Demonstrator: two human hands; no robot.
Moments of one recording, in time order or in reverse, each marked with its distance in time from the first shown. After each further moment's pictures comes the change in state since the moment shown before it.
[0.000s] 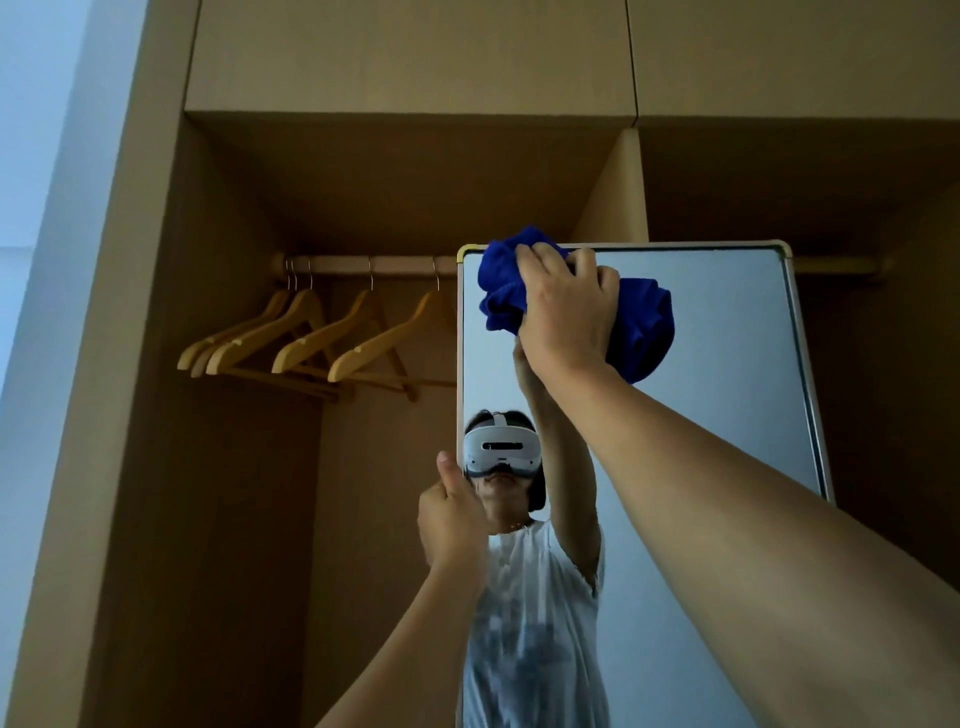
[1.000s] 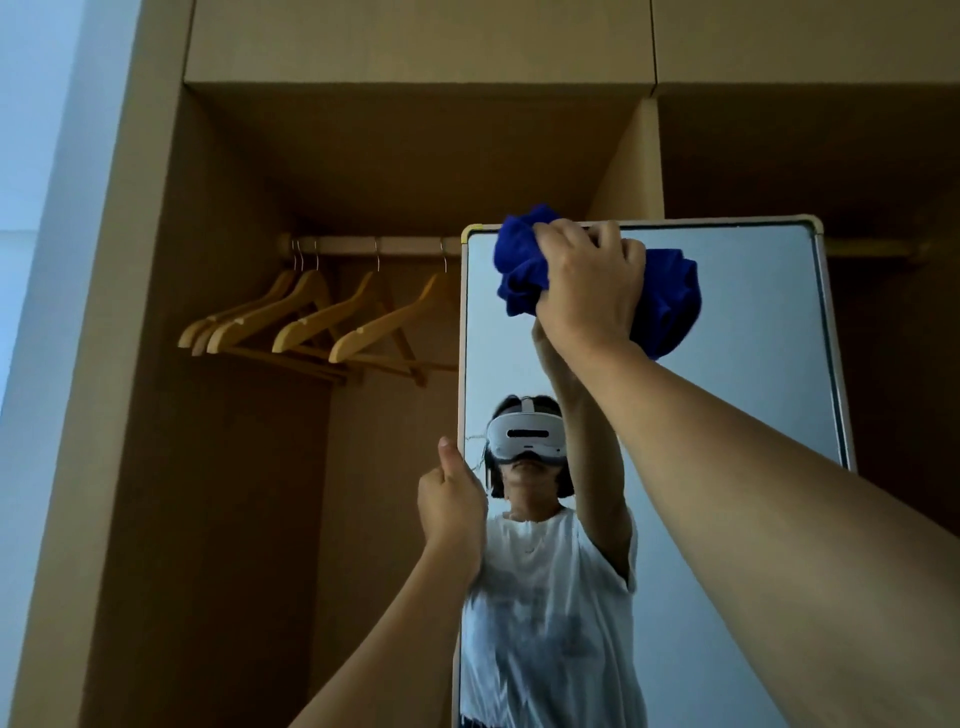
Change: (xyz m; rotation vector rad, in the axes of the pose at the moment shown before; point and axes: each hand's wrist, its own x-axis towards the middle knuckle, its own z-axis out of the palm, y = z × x) left_hand 0.002 0.002 -0.001 -0.029 -0.032 0.000; right_hand 0.003 0.016 0.002 0.065 0.042 -0.020
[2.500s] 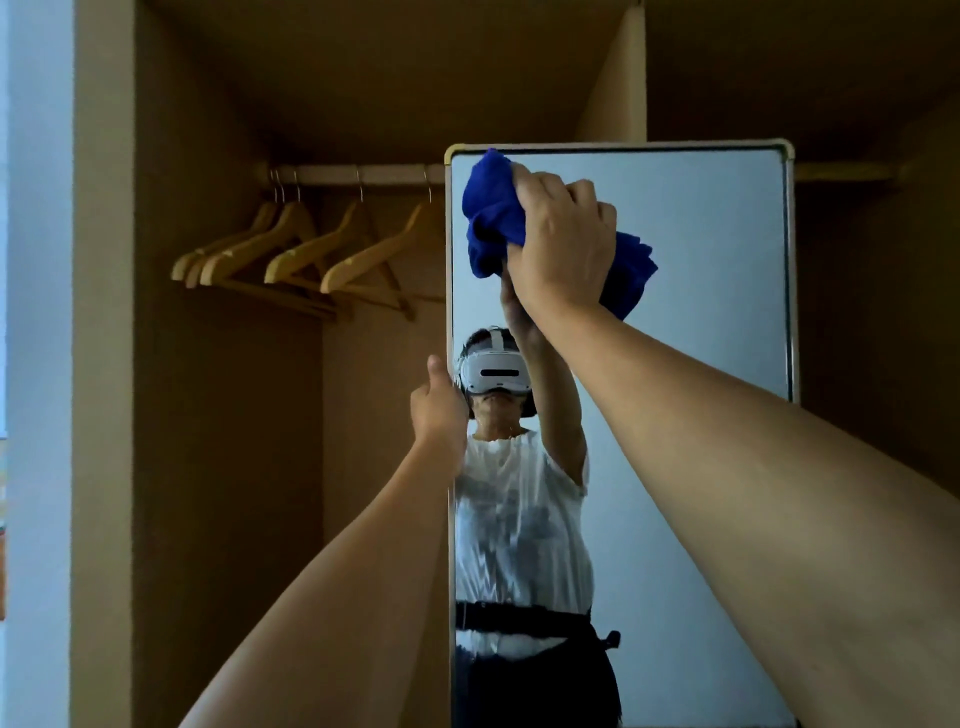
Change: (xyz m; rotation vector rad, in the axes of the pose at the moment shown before) left_hand -0.001 0.016 -0.008 -0.020 -0.089 -0.189; right_hand -0.033 -0.021 -0.028 0.122 -0.010 0.063
